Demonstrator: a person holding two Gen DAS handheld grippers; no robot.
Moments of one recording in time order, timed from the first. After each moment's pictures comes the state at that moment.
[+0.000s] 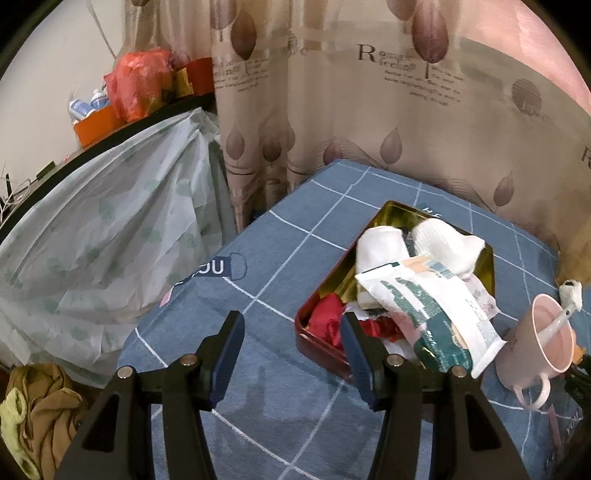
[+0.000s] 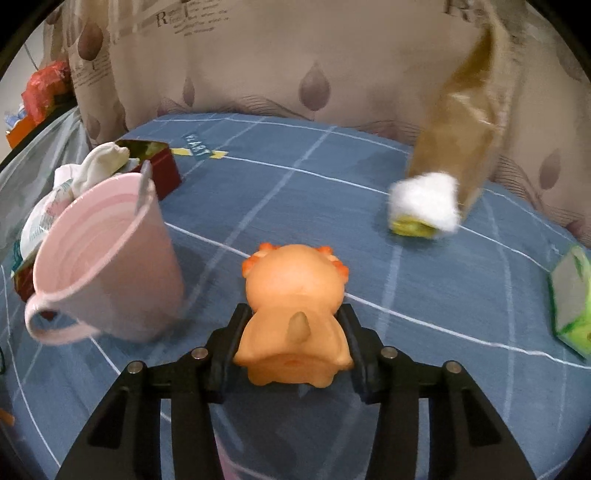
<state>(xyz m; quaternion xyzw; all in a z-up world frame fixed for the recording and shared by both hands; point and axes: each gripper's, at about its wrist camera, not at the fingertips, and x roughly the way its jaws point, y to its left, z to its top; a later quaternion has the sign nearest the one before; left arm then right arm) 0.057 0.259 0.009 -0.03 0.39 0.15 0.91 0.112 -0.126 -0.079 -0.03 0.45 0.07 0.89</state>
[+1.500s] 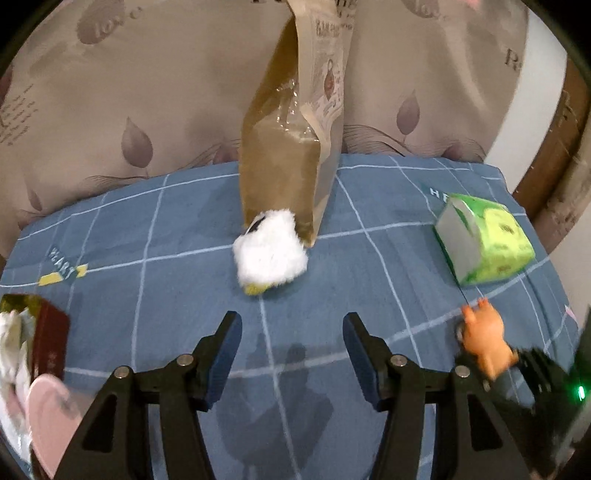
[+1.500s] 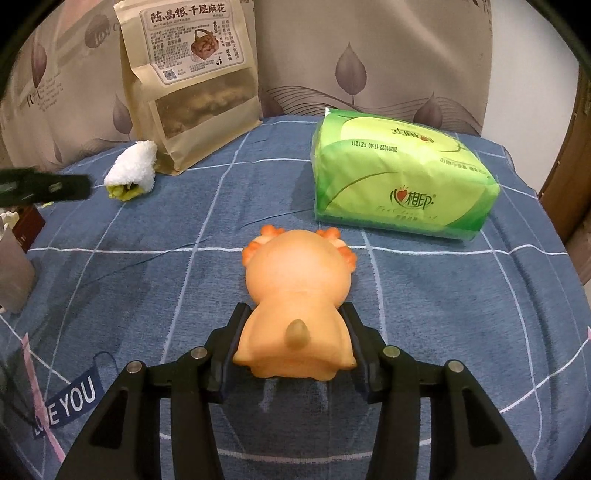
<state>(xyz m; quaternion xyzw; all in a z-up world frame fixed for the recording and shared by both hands) 0.165 -0.162 -0.031 0.09 0.47 -0.21 0.85 0.048 -0.344 -0.096 0.07 0.44 -0.10 0.89</state>
